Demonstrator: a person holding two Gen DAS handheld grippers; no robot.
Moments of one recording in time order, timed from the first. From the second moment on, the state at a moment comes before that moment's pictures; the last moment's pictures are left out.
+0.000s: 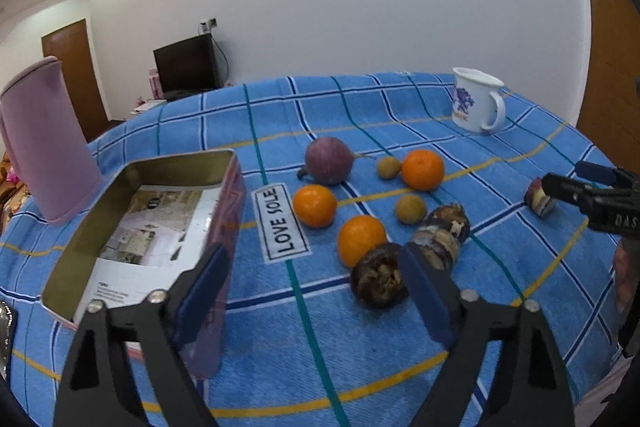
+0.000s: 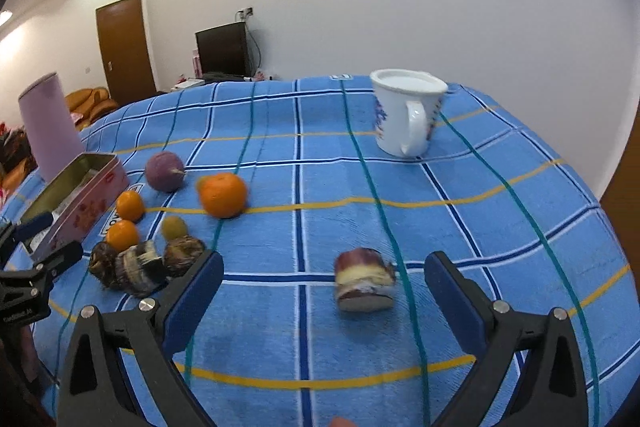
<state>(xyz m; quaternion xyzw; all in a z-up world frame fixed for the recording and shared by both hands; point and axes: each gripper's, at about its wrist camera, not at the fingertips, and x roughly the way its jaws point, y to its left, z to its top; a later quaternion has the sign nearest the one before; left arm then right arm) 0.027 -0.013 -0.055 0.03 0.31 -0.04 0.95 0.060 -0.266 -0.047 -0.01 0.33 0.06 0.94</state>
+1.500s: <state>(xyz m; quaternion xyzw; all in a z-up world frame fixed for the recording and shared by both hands) 0.058 -0.027 -0.076 -0.02 0.39 -0.13 0.91 0.084 -0.281 -0.074 0.02 0.37 0.06 0.93</state>
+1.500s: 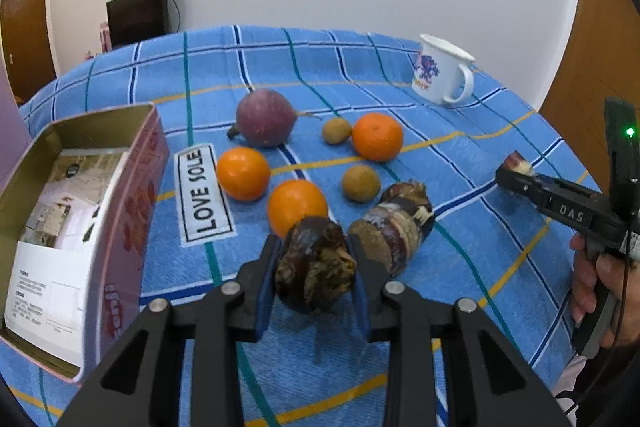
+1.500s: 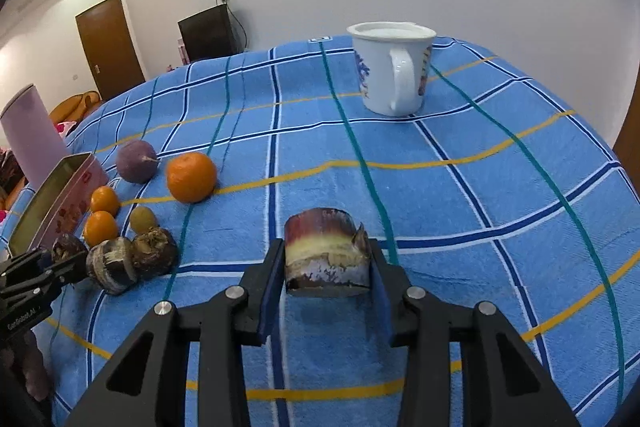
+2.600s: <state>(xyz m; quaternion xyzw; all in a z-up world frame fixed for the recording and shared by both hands) 0.034 0.002 -0.045 -0.01 0.29 -0.07 0.95 0.071 -0.188 -0.051 -0.02 0.33 0.18 0.93</state>
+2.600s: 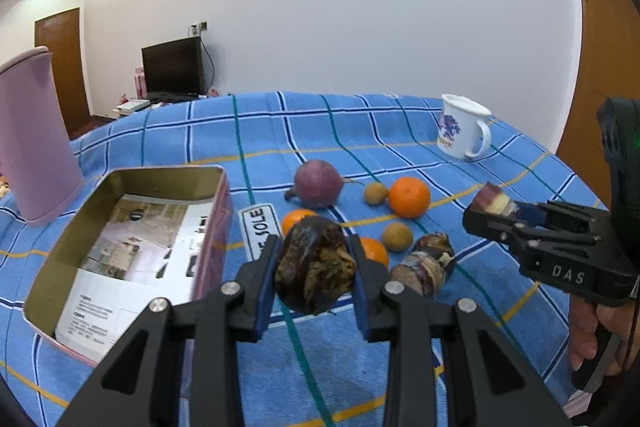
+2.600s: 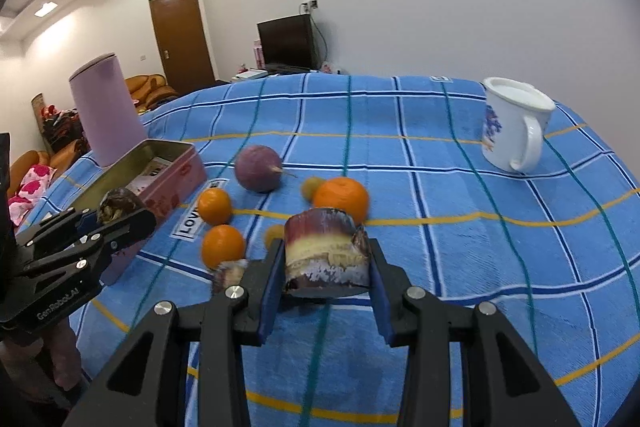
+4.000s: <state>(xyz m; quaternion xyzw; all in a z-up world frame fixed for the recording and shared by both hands) 0.028 0.069 -0.033 -0.03 0.27 0.02 0.96 0.081 -0.086 -0.021 -0.08 0.30 0.28 0.91</state>
